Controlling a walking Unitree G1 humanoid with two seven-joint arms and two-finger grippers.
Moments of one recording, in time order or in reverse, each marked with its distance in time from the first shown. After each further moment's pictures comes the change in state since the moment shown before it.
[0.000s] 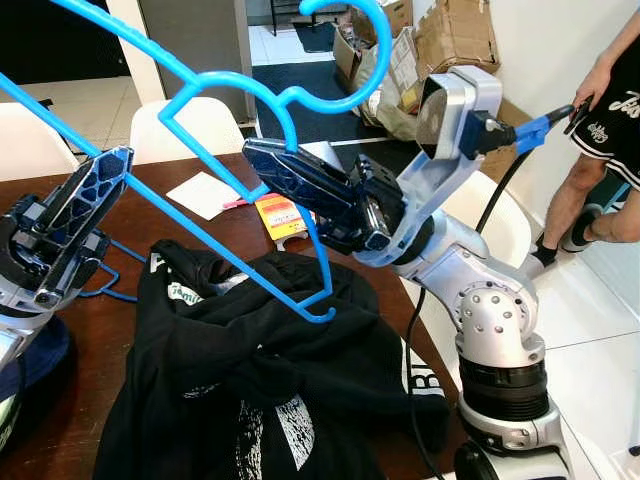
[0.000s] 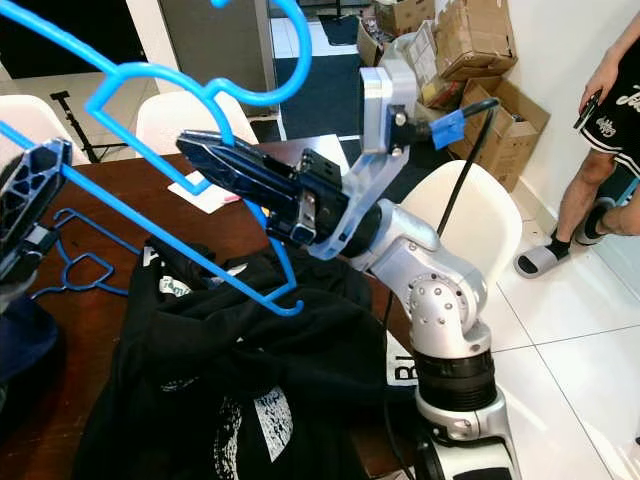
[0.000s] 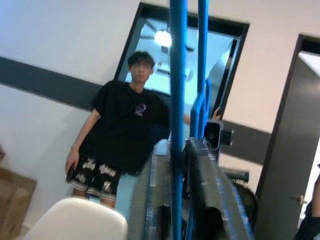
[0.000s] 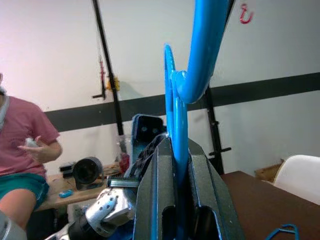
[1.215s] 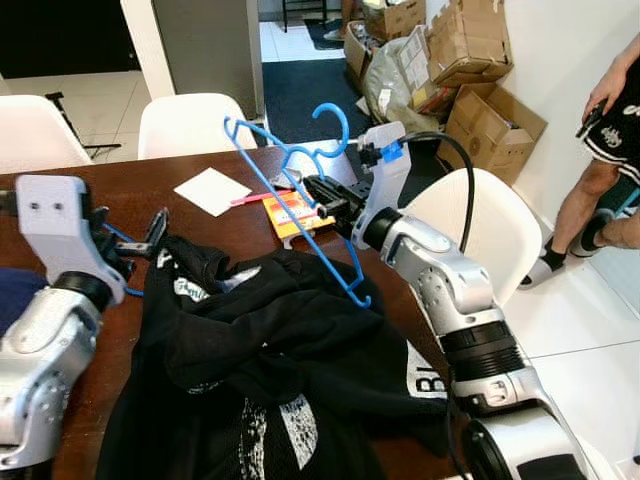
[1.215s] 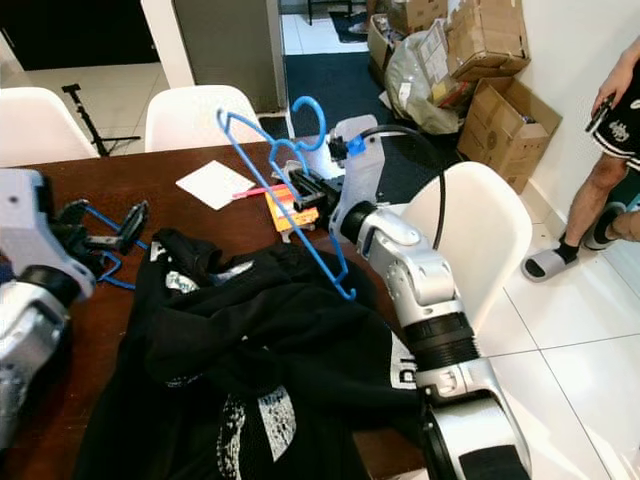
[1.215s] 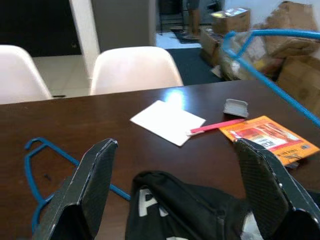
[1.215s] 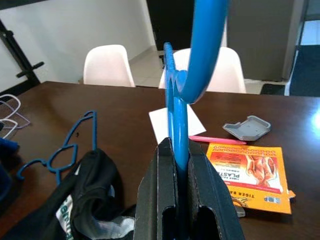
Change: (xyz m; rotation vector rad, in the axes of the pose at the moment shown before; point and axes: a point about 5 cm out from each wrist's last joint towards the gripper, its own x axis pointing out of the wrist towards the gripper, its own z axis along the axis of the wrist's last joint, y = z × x) left arm -0.027 0.051 -0.050 0.682 0.415 1.110; right arm -0.060 -0.100 -0.050 -0.206 0.385 -0.849
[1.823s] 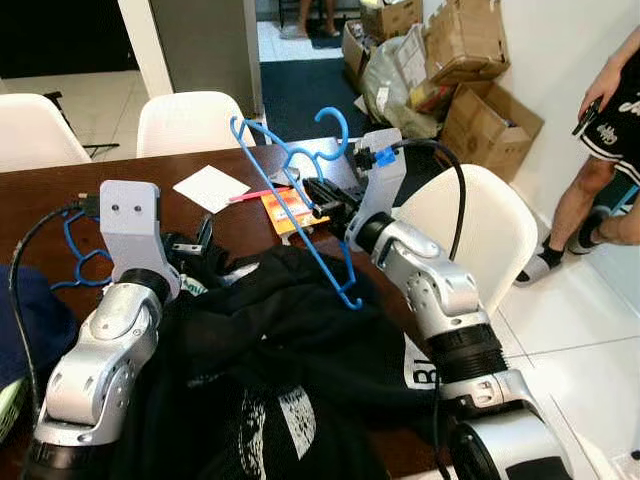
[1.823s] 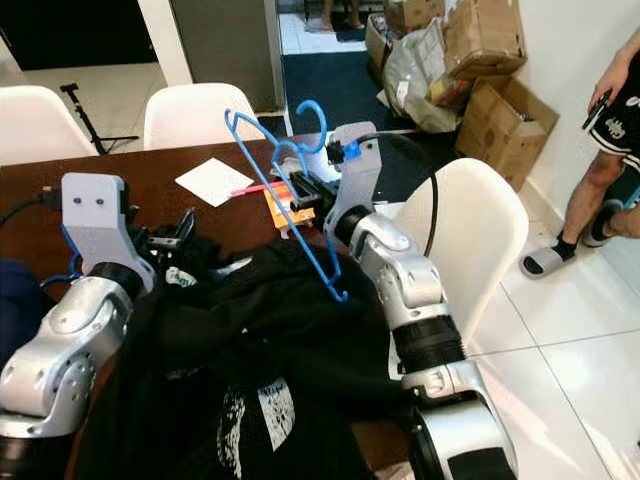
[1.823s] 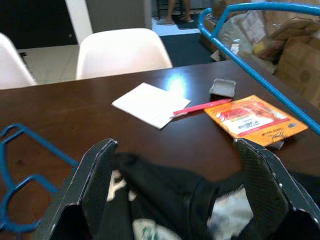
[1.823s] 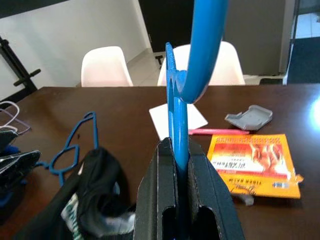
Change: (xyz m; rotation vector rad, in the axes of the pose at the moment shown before) left arm 0.015 -0.038 -0.020 0.018 0.048 -0.008; right arm 0.004 0.002 -0.010 0.038 -0.009 -0.042
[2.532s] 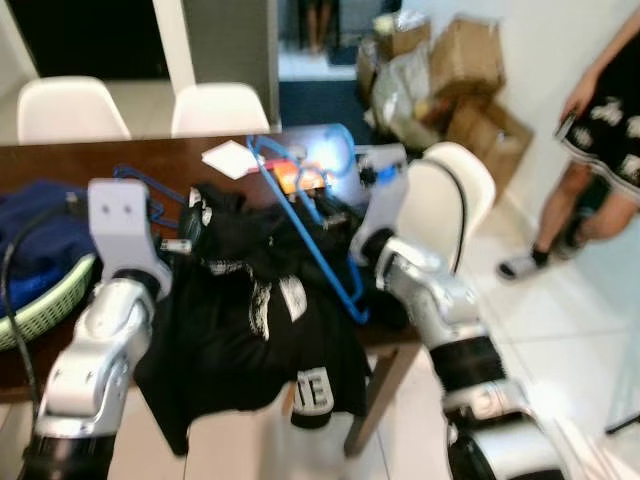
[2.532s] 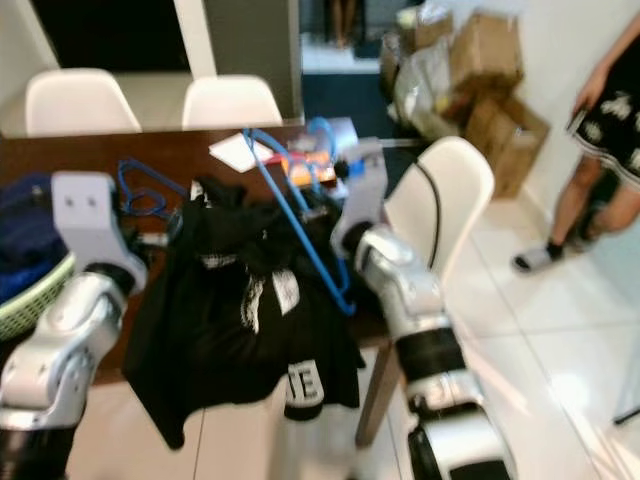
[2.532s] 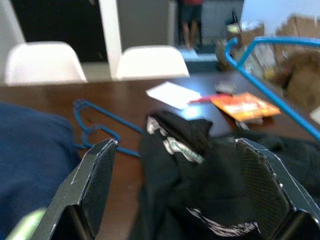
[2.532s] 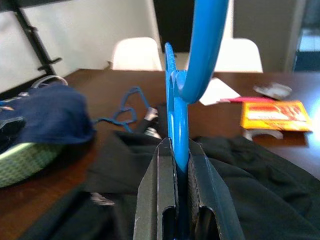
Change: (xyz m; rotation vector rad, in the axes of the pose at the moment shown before) left arm 0.008 0.016 0.004 -0.006 -0.060 0.065; right arm -0.001 -0.002 -0.007 -0.027 0.015 -0.024
